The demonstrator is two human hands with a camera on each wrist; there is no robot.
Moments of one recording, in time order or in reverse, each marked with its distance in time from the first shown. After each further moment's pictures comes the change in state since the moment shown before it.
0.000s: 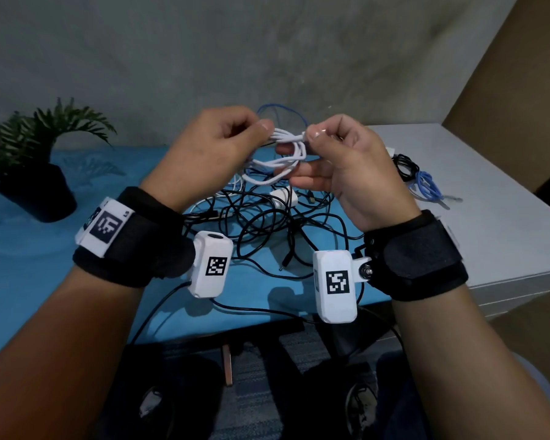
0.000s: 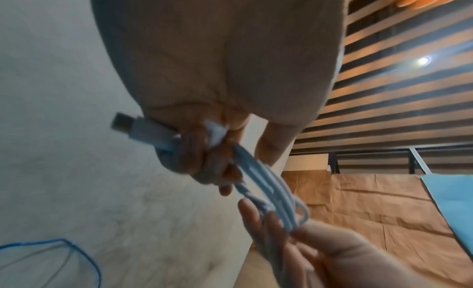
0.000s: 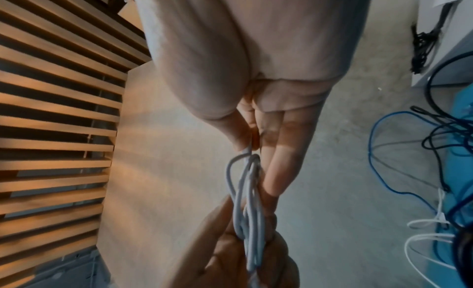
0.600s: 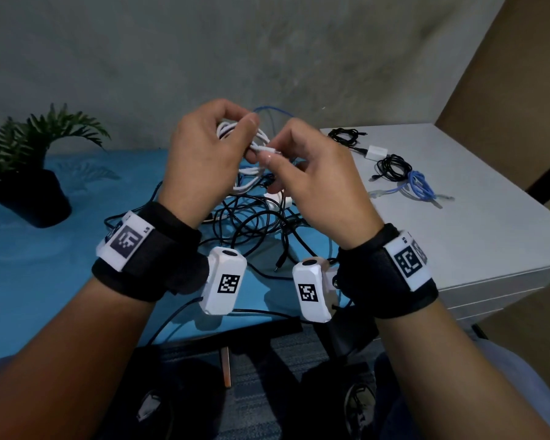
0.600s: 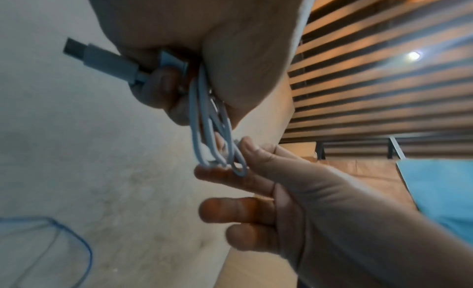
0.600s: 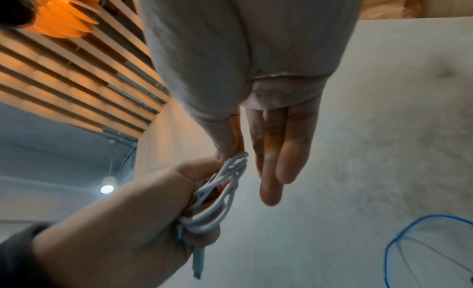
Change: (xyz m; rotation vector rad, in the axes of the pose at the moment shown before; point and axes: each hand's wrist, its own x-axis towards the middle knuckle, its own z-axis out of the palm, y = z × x) left_hand 0.000 -0.004 0.020 0.012 0.351 0.017; right_hand -0.007 0.013 0.016 -0.667 0.033 -0.318
